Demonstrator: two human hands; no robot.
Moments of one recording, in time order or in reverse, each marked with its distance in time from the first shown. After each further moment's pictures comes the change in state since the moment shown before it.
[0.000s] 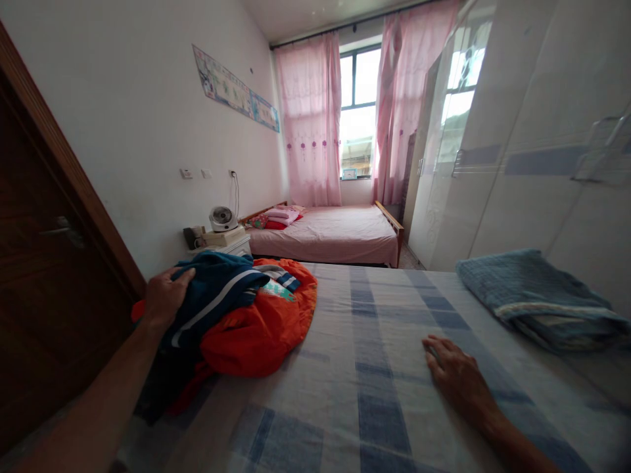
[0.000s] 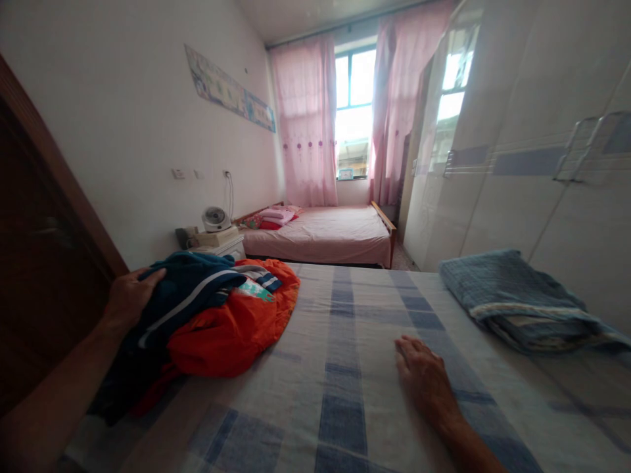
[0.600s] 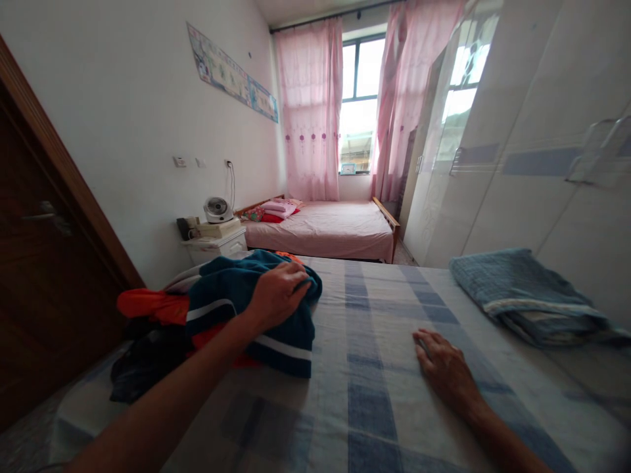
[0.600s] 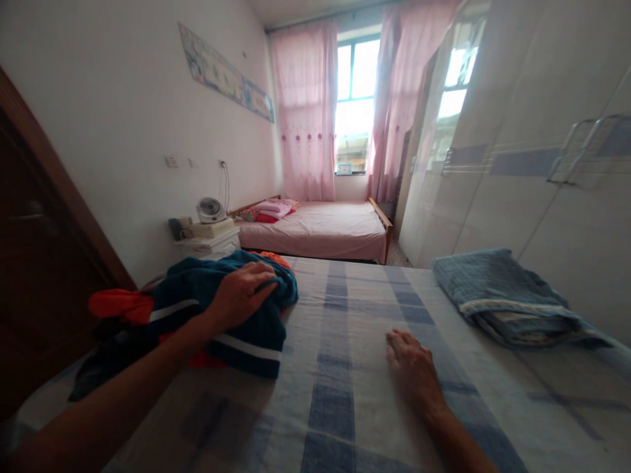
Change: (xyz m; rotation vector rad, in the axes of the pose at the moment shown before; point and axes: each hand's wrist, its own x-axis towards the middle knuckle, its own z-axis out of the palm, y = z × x) left_hand -0.075 0.165 0.057 -0.078 -0.363 0.738; right_hand -0.002 -0.004 -0.005 -0.042 -0.018 -0.005
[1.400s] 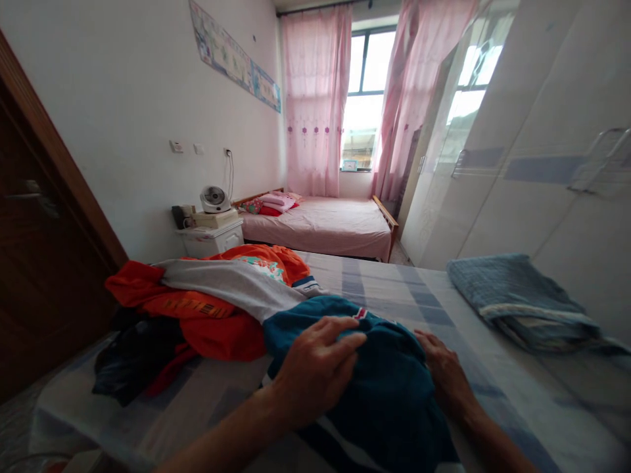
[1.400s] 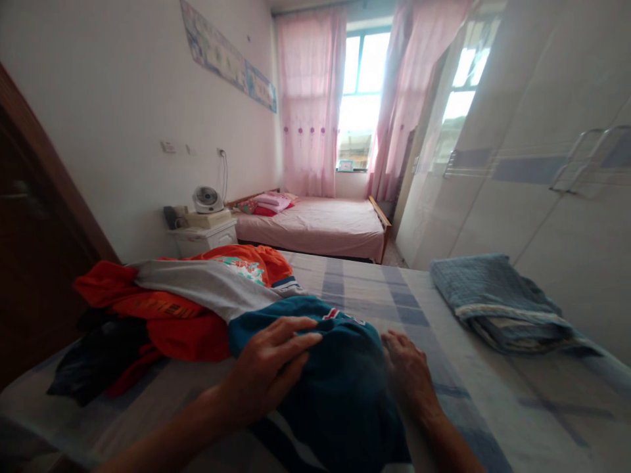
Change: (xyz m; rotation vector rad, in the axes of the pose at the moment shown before) left_hand -0.051 0.098 0.023 -0.437 -0.056 0.074; right_hand 0.000 -0.008 -0.016 0.113 -0.047 -0.015
